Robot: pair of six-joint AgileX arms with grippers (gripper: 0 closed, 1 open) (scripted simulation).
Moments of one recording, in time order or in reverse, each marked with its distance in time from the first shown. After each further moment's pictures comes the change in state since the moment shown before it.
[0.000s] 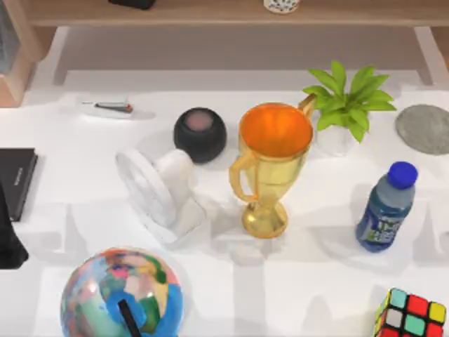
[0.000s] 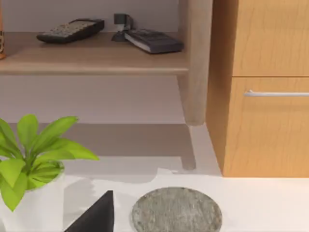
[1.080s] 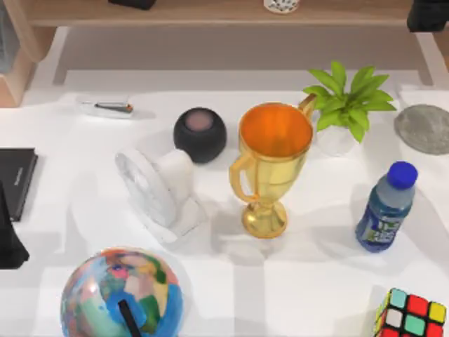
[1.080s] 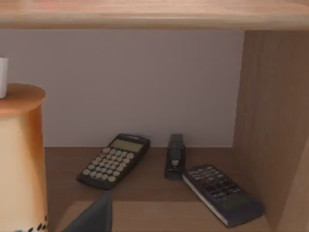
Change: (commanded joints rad) left arm 0.000 0.000 0.000 0.000 0.000 0.000; right arm 0.364 1.214 0.819 0.401 0.389 0.007
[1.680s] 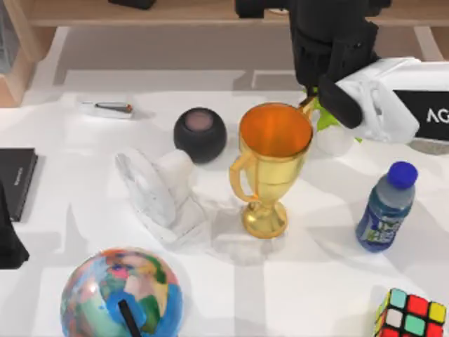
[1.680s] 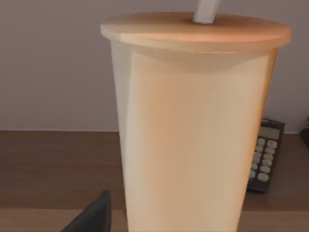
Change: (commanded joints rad) left arm 0.000 0.000 0.000 0.000 0.000 0.000; right arm 0.219 0.765 0.496 0.245 0.234 0.002
